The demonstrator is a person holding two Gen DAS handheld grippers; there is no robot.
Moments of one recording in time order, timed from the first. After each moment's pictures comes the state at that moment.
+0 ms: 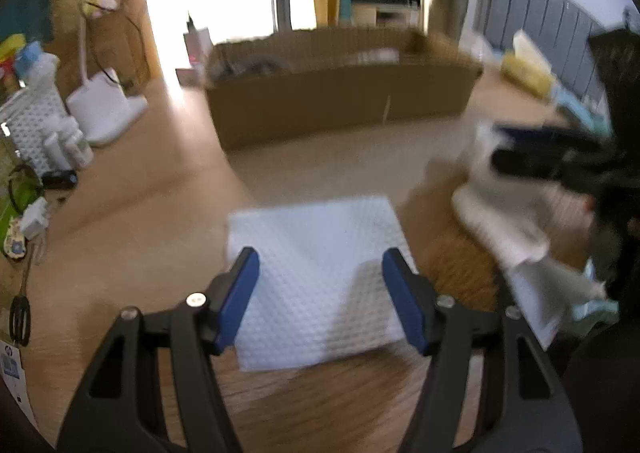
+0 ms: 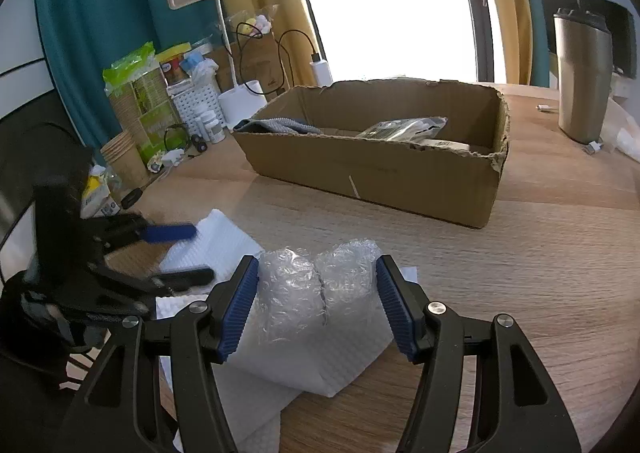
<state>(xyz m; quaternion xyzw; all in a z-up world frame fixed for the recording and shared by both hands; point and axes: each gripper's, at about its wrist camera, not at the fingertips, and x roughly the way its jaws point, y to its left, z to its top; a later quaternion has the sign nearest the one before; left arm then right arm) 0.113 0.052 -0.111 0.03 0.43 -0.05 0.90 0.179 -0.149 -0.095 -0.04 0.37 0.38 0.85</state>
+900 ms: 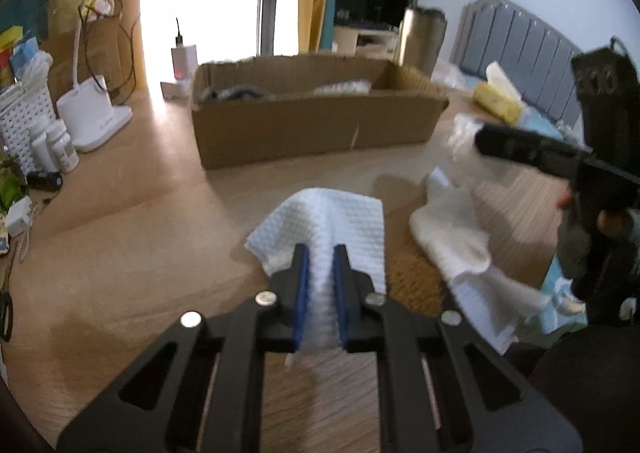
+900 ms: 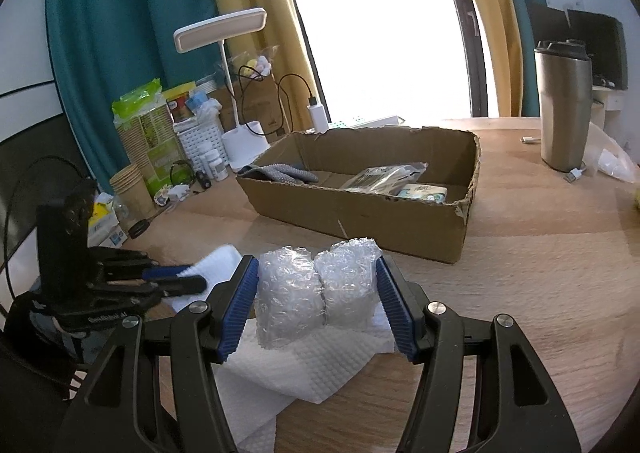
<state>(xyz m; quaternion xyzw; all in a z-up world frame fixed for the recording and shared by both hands) 0.096 0.055 -0.087 -0.03 0.38 -0.09 0.92 0.175 -0.168 -0.070 -0.02 0.31 0.39 0.87</state>
